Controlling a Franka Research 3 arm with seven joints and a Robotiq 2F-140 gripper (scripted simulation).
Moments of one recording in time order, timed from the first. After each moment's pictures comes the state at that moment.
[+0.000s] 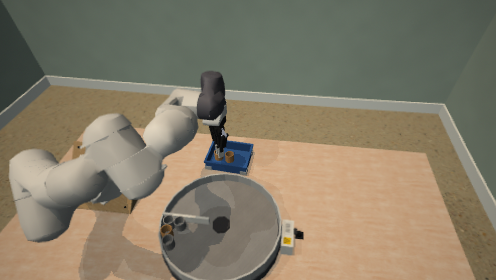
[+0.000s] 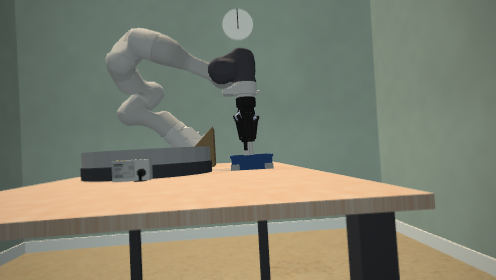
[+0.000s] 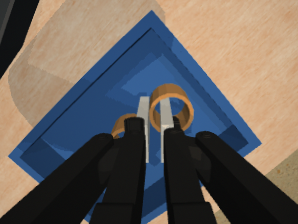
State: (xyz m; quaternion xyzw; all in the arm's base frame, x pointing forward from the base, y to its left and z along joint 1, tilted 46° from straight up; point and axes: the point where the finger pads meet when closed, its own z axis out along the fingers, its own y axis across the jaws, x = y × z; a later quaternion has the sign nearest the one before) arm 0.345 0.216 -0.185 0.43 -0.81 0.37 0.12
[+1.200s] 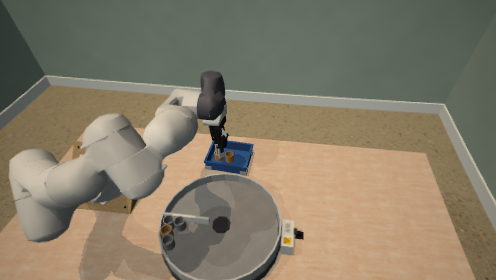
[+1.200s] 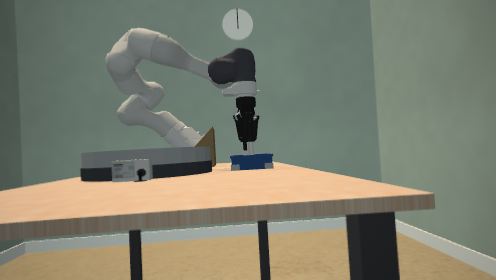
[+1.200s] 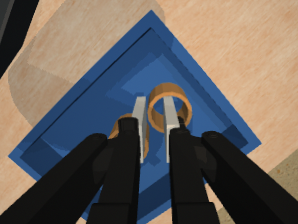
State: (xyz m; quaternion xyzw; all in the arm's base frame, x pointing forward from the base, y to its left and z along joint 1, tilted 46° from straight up) arm 0.345 0.216 -0.185 0.43 -0.81 0.37 0.12
